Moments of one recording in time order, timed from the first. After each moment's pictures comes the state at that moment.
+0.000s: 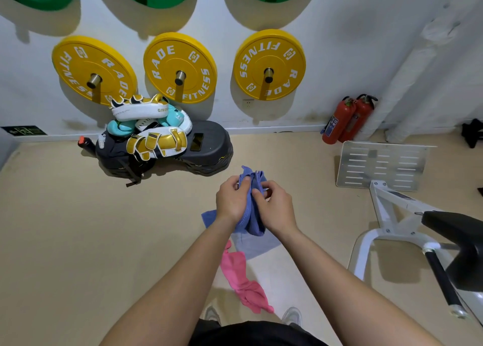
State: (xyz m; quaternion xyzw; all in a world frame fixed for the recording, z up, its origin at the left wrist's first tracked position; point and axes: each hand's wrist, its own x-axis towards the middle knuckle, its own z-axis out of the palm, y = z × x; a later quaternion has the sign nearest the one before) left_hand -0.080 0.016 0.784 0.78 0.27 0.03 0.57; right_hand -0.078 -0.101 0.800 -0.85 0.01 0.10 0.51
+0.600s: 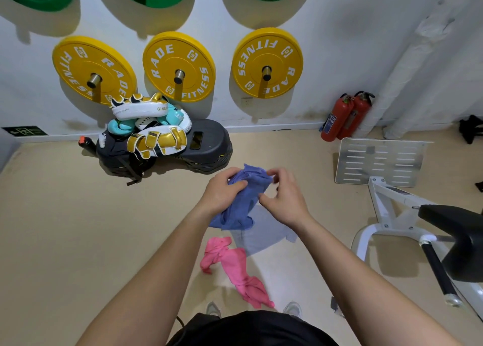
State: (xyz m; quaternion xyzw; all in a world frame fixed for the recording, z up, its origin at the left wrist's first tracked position) left_hand -0.095 0.048 0.811 0.84 0.11 -0.05 0.53; right_hand -0.075 -0.133 0.801 -0.90 -0.10 0.08 0.42
